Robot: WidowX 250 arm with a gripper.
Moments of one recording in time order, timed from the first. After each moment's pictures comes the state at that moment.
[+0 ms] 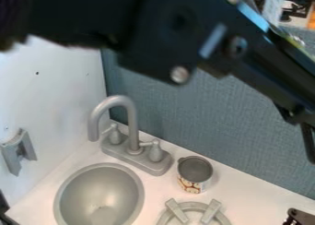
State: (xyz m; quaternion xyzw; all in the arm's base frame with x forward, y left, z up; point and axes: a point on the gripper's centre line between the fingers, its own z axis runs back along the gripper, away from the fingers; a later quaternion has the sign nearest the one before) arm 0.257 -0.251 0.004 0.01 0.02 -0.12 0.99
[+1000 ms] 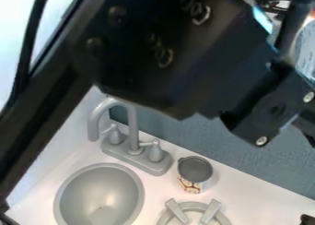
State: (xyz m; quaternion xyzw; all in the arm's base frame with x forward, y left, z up) arm 0.291 -0.266 -0.030 0.00 0.04 -0.10 0.99
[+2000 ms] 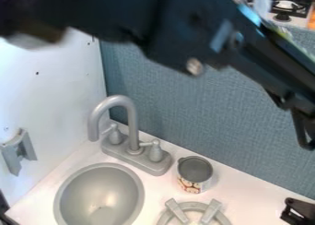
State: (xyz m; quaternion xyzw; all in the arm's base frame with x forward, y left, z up) arm 0.277 -0.245 0.008 -0.02 0.02 -0.10 0.99
